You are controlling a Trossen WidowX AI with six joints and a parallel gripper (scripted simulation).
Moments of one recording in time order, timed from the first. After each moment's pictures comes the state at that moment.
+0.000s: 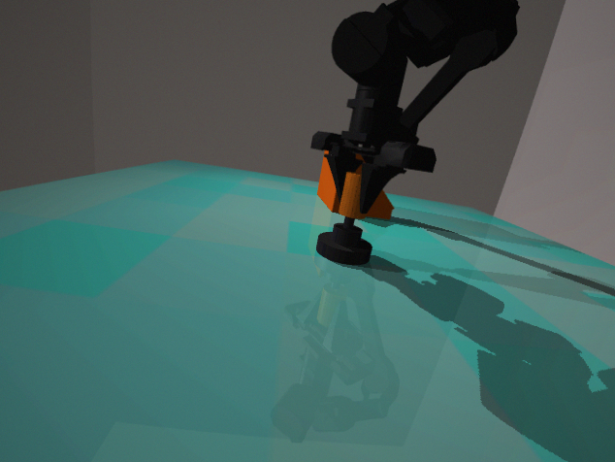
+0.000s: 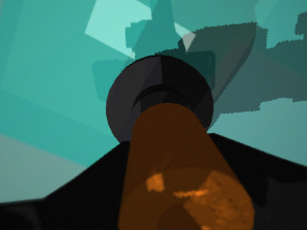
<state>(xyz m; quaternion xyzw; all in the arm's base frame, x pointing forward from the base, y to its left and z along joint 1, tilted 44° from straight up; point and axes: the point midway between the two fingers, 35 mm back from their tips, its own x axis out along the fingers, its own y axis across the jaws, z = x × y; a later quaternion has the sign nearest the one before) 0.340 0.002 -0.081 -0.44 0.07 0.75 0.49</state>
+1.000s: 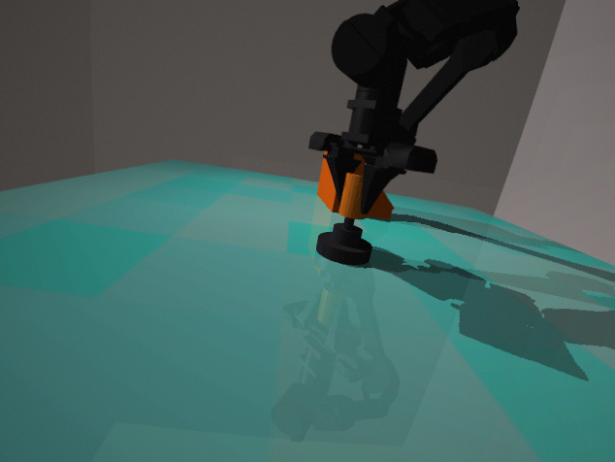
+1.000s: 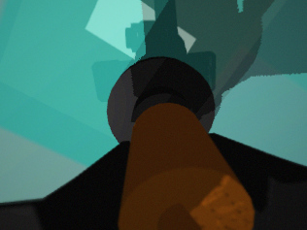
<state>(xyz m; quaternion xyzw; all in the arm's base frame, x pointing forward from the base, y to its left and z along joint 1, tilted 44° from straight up) 0.338 0.003 -0.081 -0.45 0.04 0.75 0.48</state>
